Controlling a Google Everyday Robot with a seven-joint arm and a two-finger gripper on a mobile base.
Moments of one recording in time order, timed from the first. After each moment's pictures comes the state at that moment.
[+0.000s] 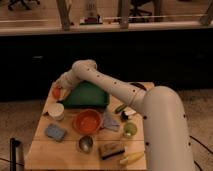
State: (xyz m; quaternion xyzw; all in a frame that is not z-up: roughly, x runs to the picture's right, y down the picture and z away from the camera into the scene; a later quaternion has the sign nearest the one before) arm -0.274 -0.001 0.815 -0.14 -0.44 -0.15 0.87
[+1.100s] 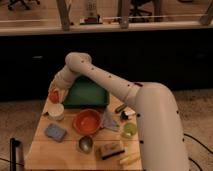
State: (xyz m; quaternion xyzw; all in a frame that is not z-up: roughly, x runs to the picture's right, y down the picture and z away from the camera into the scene) arm -0.278 0.022 0.774 -0.18 -0.47 -0.29 0.81
